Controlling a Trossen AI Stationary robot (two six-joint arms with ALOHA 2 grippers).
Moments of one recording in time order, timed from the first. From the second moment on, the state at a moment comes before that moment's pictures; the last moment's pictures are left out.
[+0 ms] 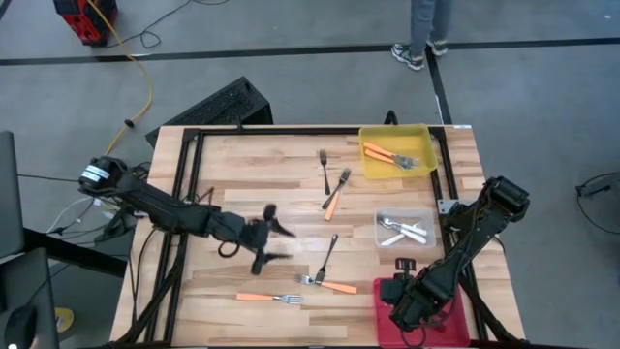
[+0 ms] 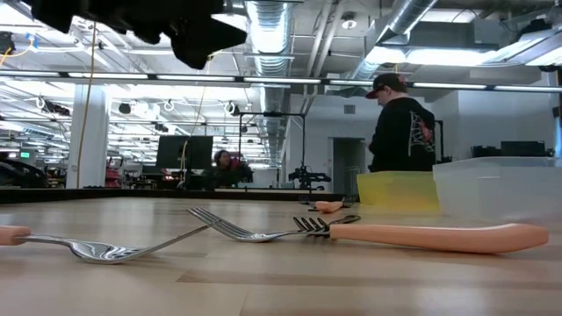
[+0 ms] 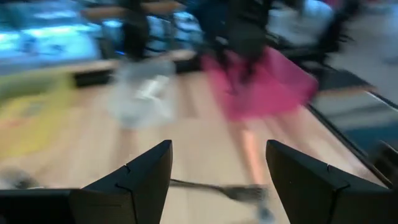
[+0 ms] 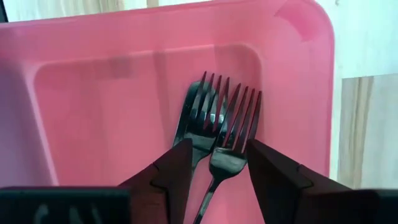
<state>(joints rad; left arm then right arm) -0.32 1.30 0.60 0.43 -0.15 0.01 0.85 1.69 1.11 -0.85 0.11 0.94</state>
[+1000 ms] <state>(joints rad) -0.78 1.63 0.78 -0.07 -0.42 -0.61 0.85 1.69 1.11 -0.81 0.13 1.02</state>
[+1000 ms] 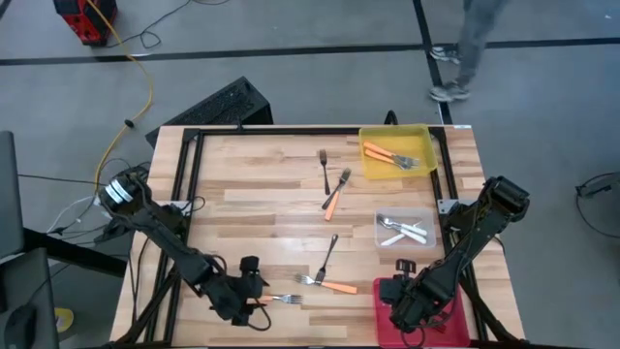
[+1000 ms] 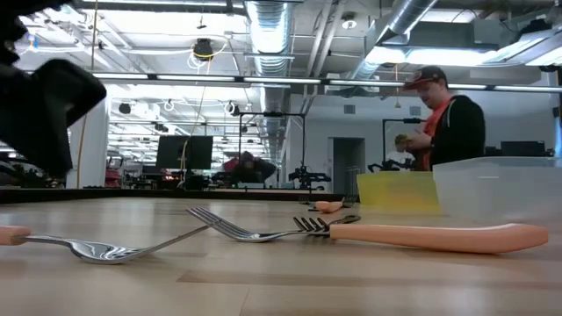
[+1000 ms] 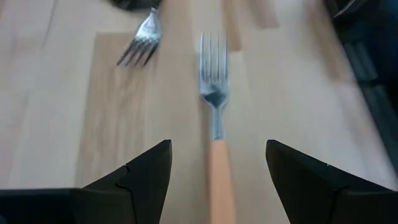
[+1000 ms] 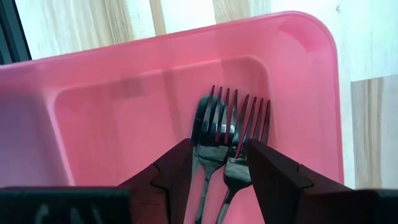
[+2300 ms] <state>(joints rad) -0.76 1.75 0.82 -0.14 -0.32 -0.76 0.86 1.69 1.12 -0.75 0.09 1.05</state>
